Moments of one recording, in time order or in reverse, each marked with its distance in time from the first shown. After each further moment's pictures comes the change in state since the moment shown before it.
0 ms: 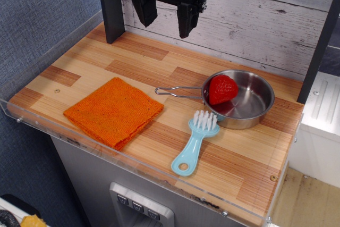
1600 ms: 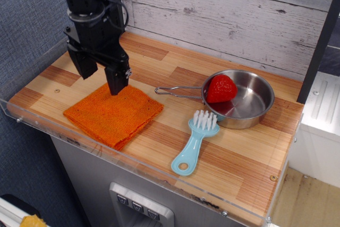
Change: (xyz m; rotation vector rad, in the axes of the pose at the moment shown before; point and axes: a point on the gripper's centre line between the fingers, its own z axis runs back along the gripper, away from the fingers) arm -0.081 0.066 -0.054 0.048 0.082 -0.098
